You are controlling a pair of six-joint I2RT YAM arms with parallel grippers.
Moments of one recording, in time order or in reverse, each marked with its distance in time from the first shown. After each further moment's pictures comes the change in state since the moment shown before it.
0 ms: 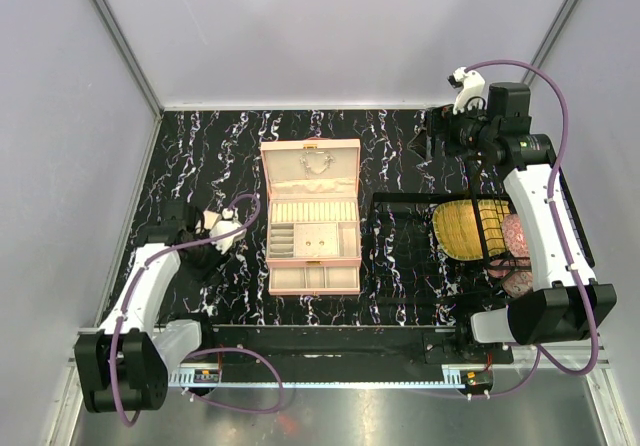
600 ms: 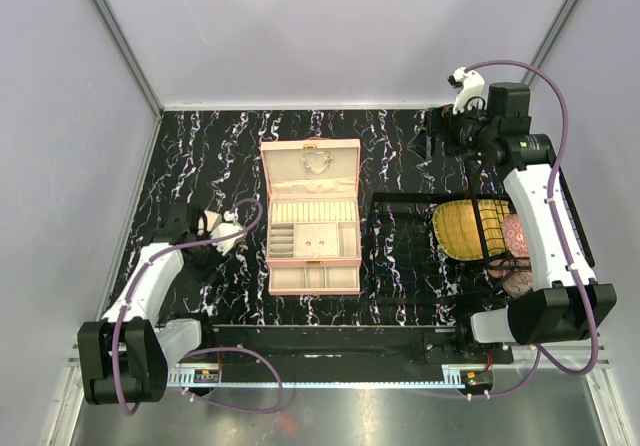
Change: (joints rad) left arm 0.000 0.053 -0.064 0.129 -0.071 0.024; right arm 0.000 0.000 -0.001 0.000 -0.005 0.000
